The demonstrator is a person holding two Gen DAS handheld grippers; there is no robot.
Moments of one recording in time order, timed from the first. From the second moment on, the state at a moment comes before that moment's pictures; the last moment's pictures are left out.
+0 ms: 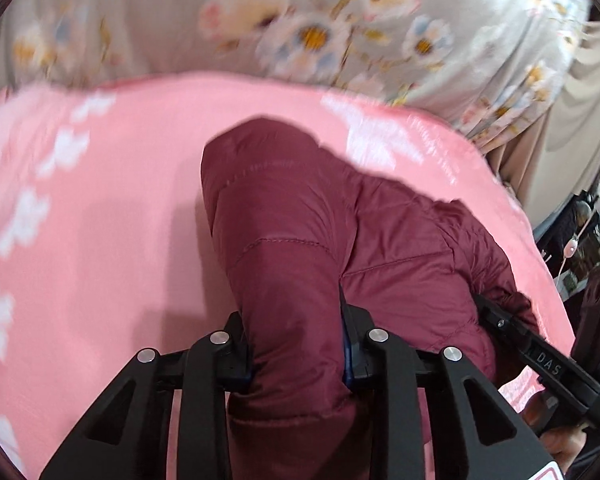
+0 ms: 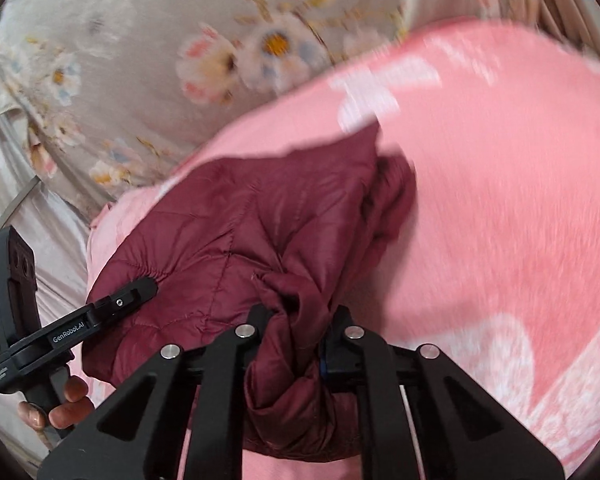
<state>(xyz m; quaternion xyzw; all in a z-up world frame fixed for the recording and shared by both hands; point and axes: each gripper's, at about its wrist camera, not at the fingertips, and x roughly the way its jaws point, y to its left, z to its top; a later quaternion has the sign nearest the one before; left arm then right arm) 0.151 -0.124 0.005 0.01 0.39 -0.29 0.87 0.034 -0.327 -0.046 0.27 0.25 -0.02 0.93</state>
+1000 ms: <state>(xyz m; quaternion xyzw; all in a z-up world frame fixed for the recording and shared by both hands) 0.366 -0.023 -0.074 0.08 0.31 -0.22 0.92 0.298 -0.238 -0.078 0.18 0.28 0.02 0.94</state>
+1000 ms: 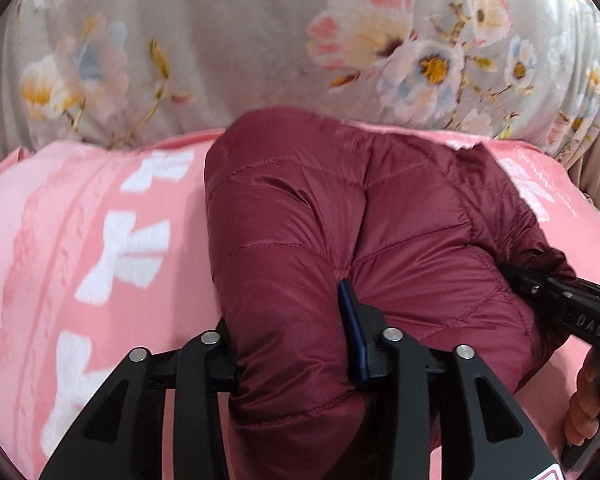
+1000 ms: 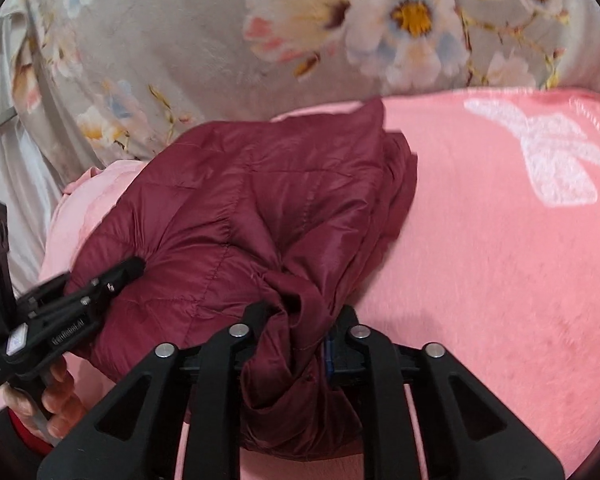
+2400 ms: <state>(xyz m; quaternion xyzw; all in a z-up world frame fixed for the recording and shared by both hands) 0.336 -0.066 -0.093 0.11 0.36 -0.02 0.93 0.288 -0.203 -0.091 0.08 0.34 -0.08 0.93</state>
